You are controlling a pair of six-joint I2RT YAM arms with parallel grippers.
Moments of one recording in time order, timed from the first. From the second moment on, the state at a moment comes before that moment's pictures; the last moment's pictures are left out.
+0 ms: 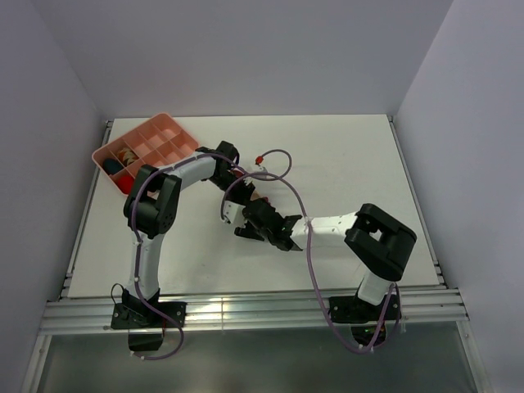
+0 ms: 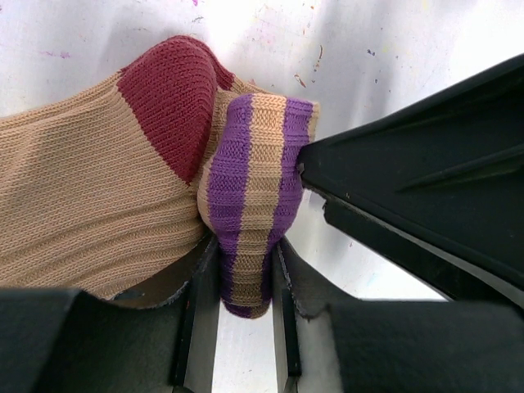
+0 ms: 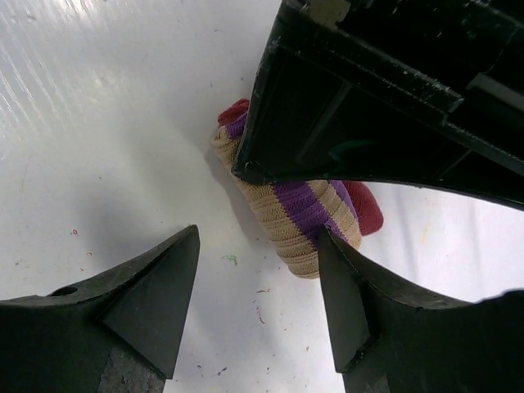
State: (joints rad) left arm -0.48 2.16 1.56 -0.81 0.78 0.61; right arm 0.98 1.69 0.83 0.13 0.27 -0.51
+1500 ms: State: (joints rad) left arm -0.47 2.12 1.50 -0.78 0.77 0.61; right arm 0.92 1.64 0.93 0.02 0.18 -0.43
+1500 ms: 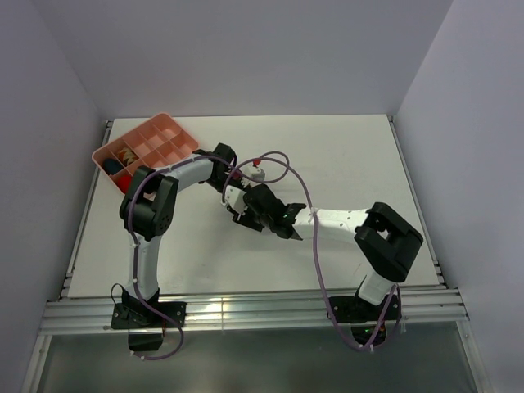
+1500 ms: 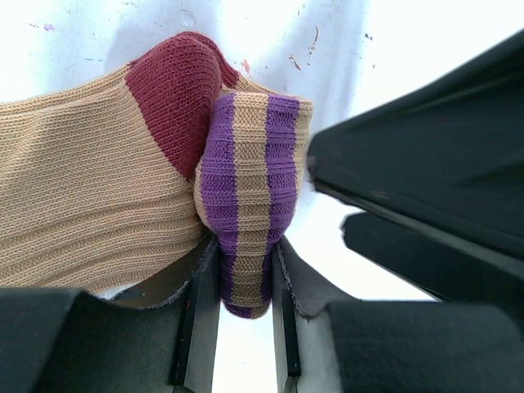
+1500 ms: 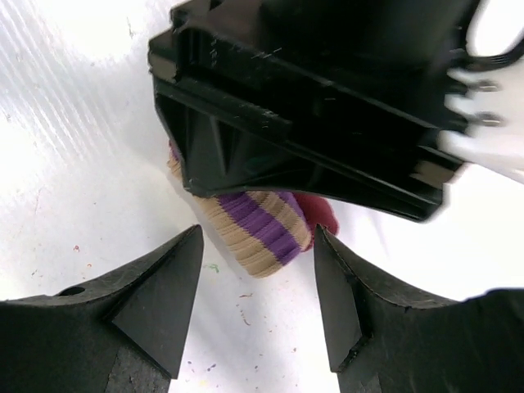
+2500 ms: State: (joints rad) left arm -0.45 2.12 1.49 -0.81 0.77 0.66; right arm 0.93 1.82 1.07 -0.14 0.22 -0.41
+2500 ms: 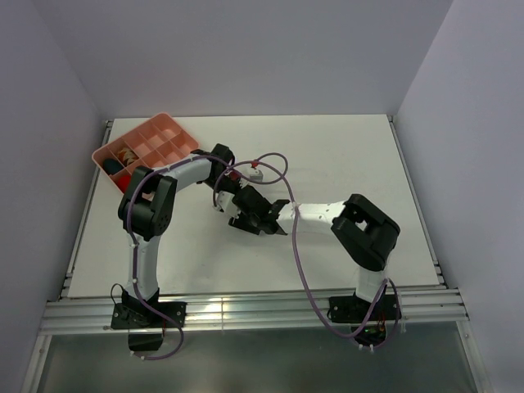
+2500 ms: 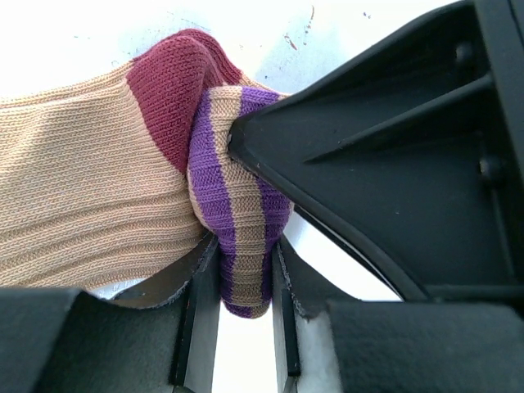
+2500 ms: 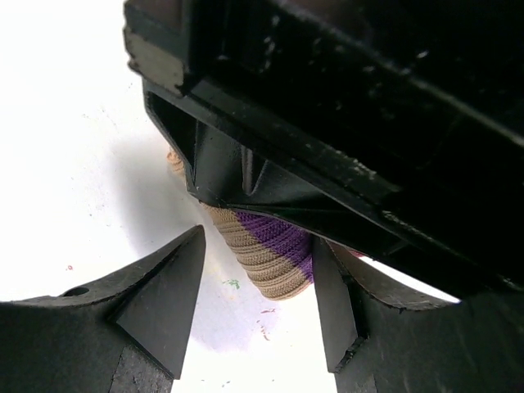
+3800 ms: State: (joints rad) left arm -0.45 2.13 1.51 -0.85 0.77 0.65; right arm 0.91 1.89 1.17 -0.27 0.17 -0.52
